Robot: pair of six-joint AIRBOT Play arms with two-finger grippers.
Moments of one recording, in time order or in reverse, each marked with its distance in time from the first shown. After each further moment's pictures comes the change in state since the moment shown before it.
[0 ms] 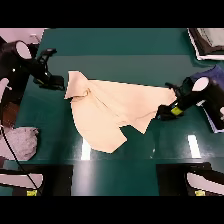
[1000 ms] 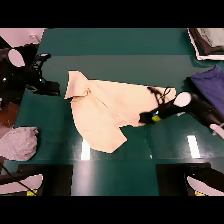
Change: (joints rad) left arm 0.001 0.193 -0.161 0.052 0.035 -0.033; right arm 0.249 0.132 -0.077 0.138 -0.326 -0.001
